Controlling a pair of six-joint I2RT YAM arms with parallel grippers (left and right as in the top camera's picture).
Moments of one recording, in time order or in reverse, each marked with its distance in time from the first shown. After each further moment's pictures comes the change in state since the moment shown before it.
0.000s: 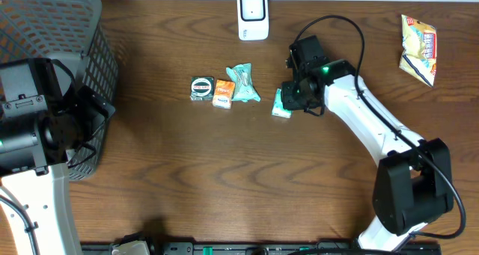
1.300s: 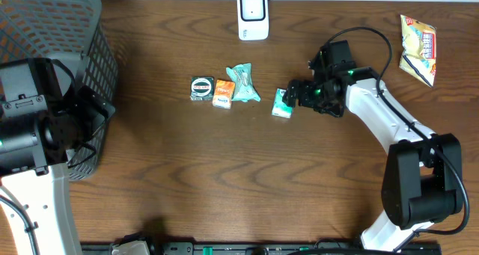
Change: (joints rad) left arm 0.000 0.000 0.000 0.000 0.000 0.000; right arm -0.159 0.004 -0.130 0.146 -0.214 0.077
